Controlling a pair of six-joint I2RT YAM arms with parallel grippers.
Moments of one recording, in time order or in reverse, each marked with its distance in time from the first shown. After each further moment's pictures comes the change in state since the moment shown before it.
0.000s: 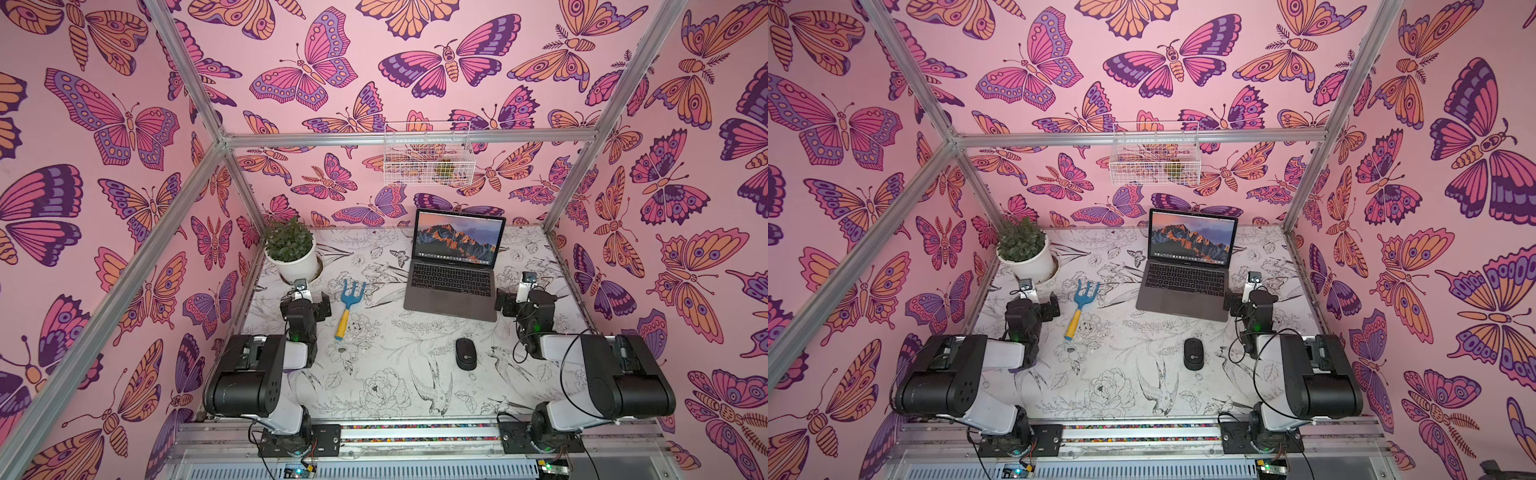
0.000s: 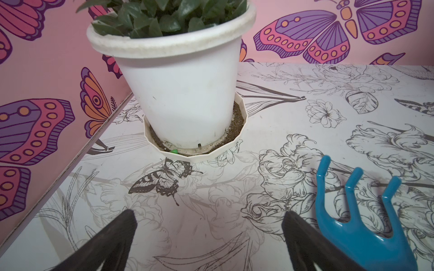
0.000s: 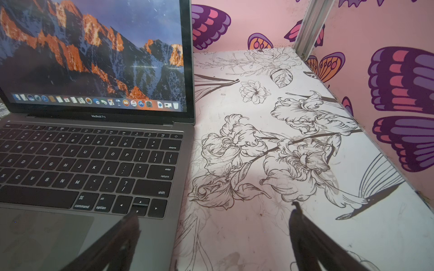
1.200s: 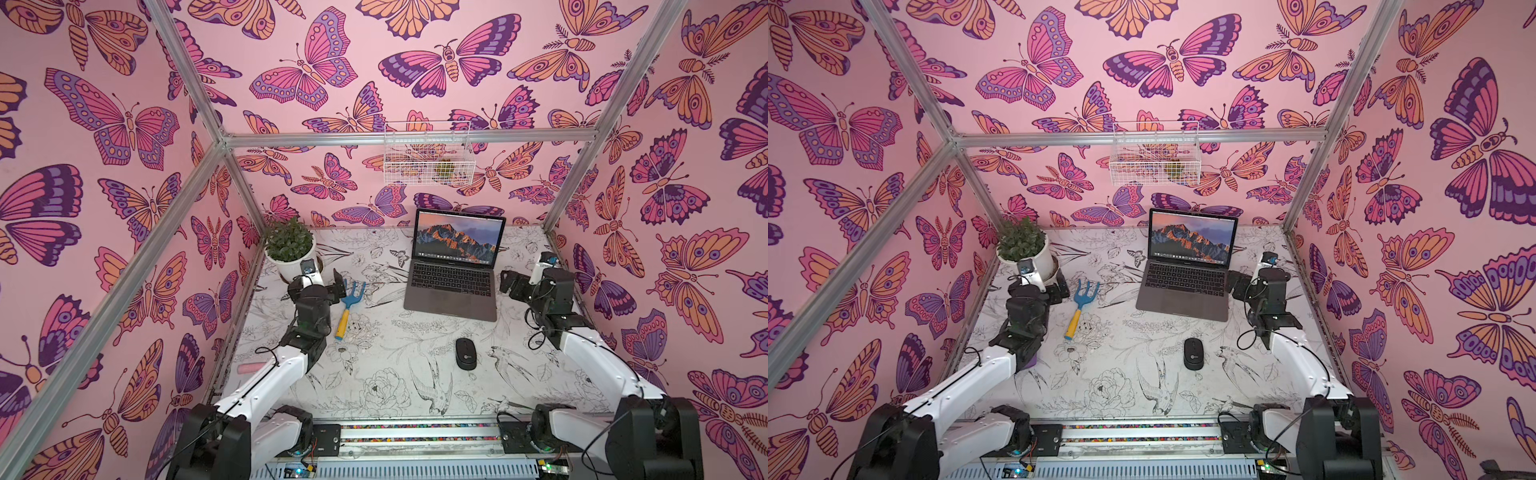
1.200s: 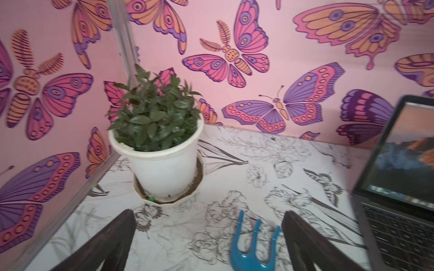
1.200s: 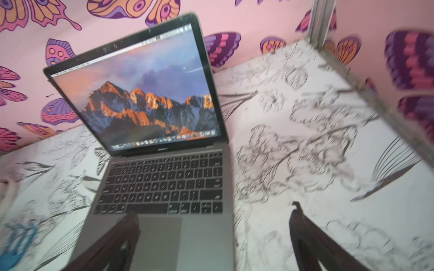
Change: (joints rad) left arm -0.321 -0.447 0.235 -0.593 -0.253 -0.187; right arm 0.008 -0.360 0.260 -0.722 -0.144 0.355
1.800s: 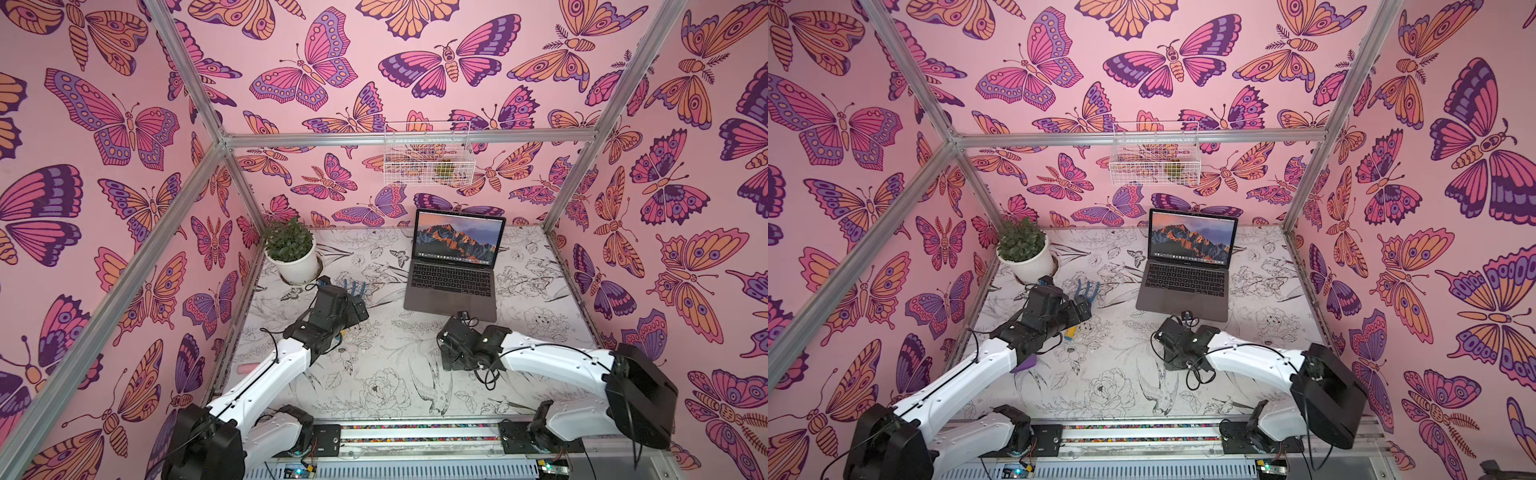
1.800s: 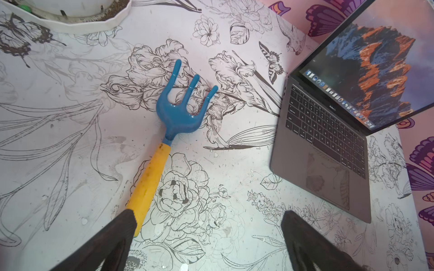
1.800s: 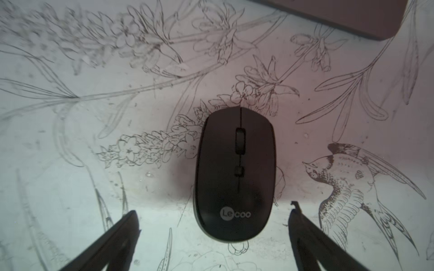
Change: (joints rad) left arm -0.070 0.006 0.109 -0.597 0.378 -0.498; right arm 0.908 0.283 0.127 -0.721 0.374 0.434
